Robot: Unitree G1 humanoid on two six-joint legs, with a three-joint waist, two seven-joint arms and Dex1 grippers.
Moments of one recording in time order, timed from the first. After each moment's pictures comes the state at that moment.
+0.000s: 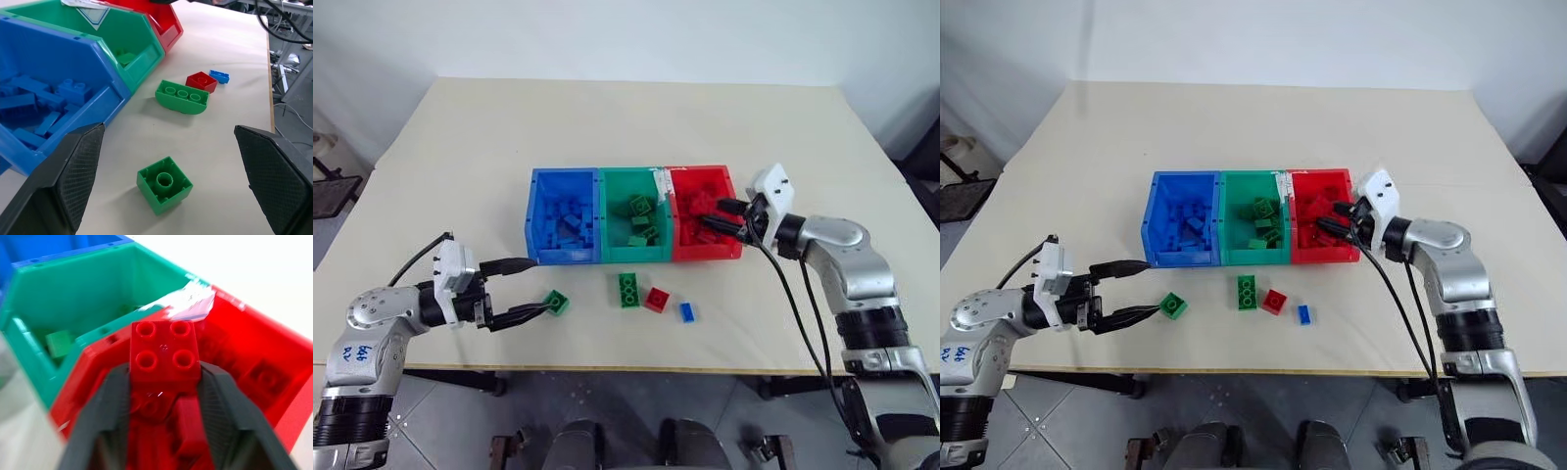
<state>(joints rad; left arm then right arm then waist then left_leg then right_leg) -0.16 0.73 0.23 -0.02 -0.54 0.24 -1.19 -0.70 -0.60 0.02 0.28 0.27 0.29 0.93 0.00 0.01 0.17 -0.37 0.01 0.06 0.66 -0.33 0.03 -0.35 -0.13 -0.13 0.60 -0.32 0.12</state>
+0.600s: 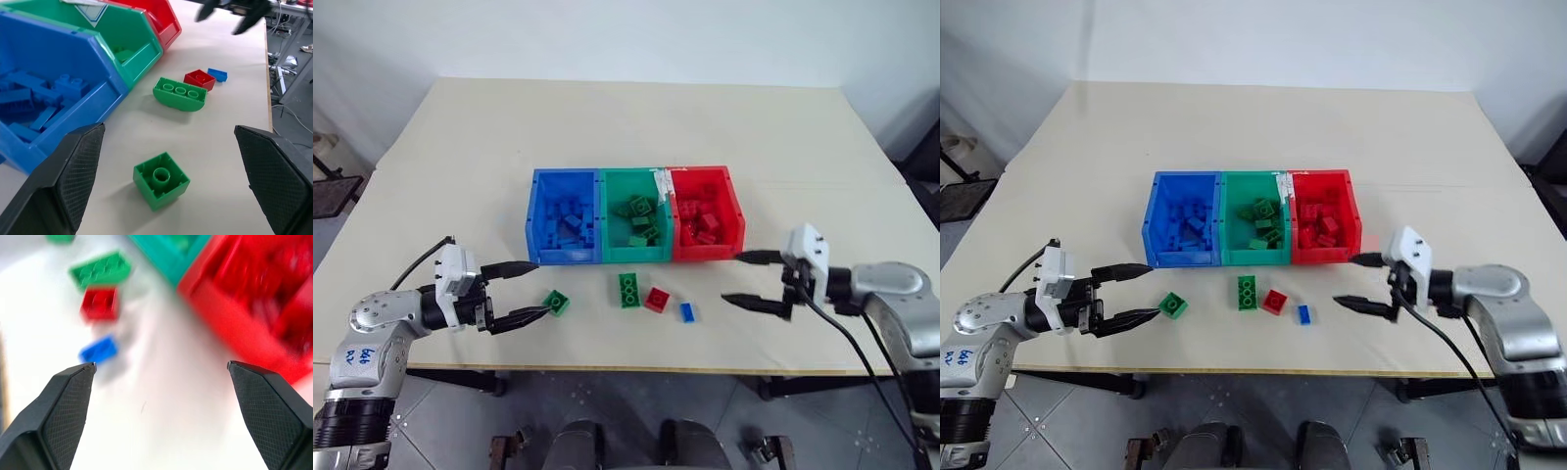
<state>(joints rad) -0.16 0.73 0.22 0.02 -0.53 0.20 -1.22 -0.17 -0.90 -0.12 -0.10 0.42 0.39 1.21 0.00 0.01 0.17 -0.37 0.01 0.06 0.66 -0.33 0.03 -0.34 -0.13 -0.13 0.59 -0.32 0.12</state>
